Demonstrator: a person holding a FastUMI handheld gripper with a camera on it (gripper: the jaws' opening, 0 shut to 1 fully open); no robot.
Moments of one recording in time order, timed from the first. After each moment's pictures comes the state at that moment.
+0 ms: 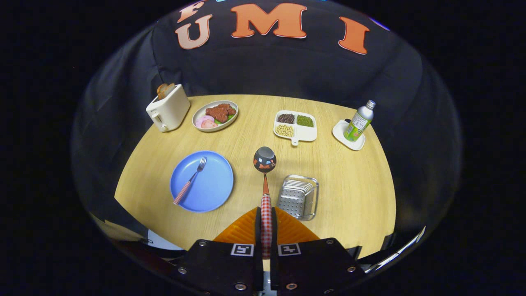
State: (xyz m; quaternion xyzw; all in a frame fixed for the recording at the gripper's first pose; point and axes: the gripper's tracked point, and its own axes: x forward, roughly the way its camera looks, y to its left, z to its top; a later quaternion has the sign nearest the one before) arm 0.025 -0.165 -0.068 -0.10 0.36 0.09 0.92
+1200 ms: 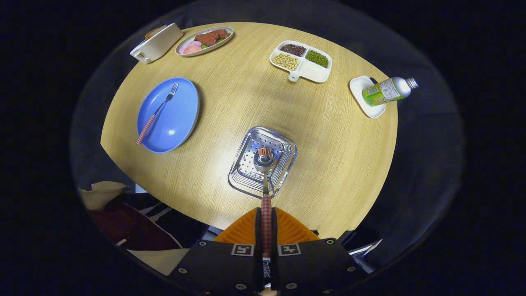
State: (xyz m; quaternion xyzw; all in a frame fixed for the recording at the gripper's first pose) arm 0.046 -0.230 -0.115 -0.23 0.61 0.10 0.76
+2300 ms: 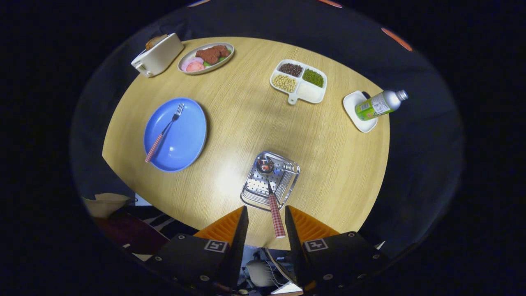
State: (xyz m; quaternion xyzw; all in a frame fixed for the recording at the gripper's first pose) arm 0.061 -0.194 -0.080 -0.20 0.52 0.09 0.83
